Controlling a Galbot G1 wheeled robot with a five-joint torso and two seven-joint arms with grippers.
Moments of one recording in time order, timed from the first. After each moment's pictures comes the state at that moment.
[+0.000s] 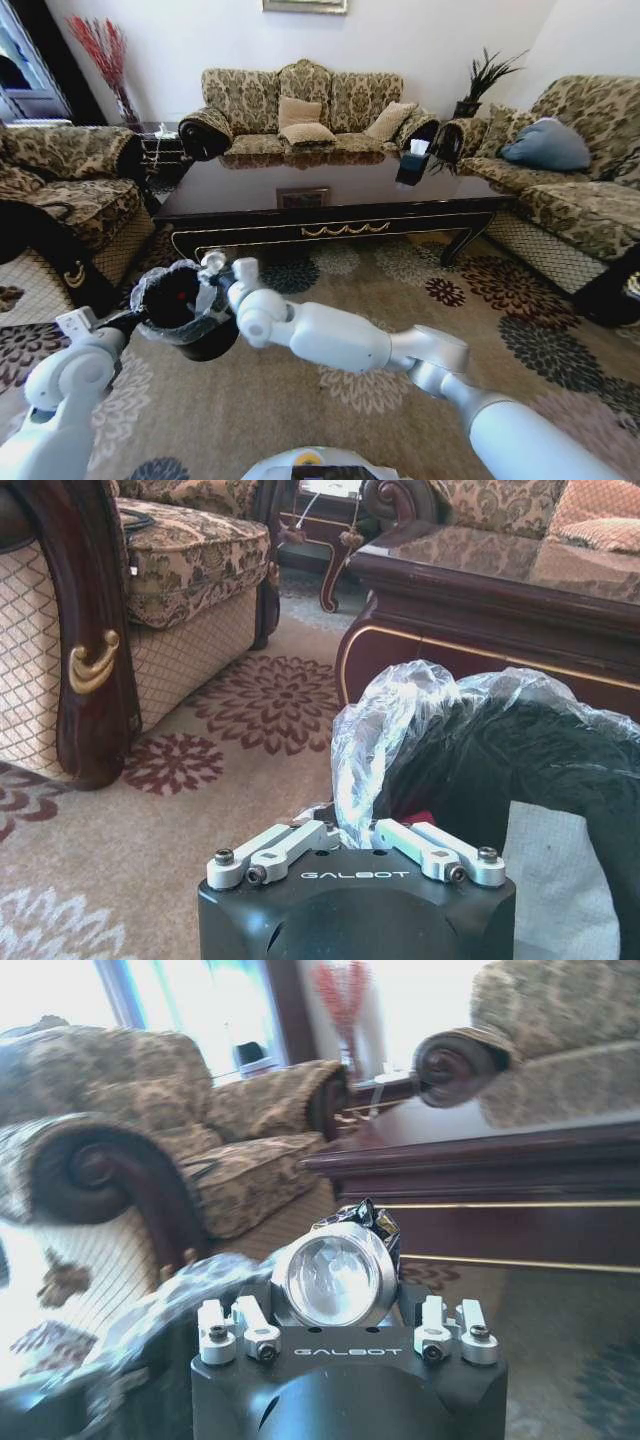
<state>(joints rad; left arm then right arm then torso) 1.37 -1.05 -0.98 -2.13 -1.00 0.73 -0.48 -0.15 1.50 -0.83 1.67 1.21 -0.19 0.78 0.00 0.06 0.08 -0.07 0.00</state>
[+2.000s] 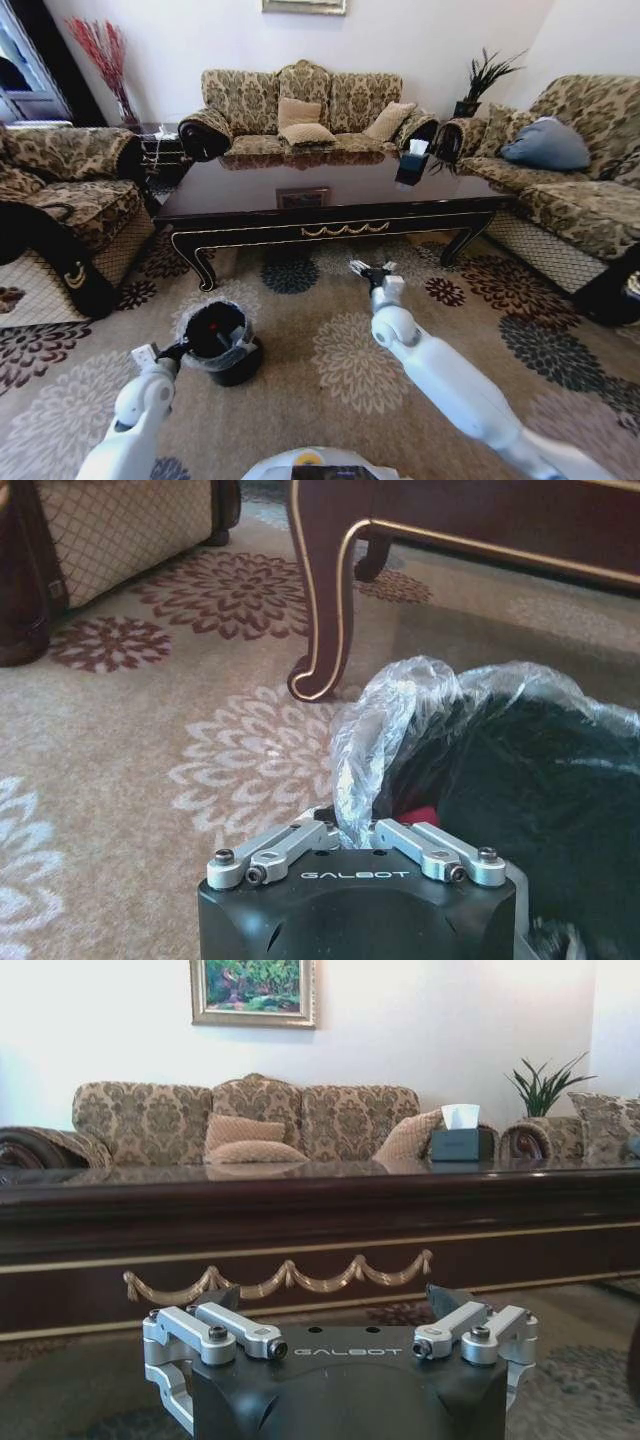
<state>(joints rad) 1.38 -1.23 -0.68 -1.85 -0.69 0.47 -0.34 -0.87 0.96 -0.02 1.84 0.64 -0.09 0.66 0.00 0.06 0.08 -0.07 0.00</state>
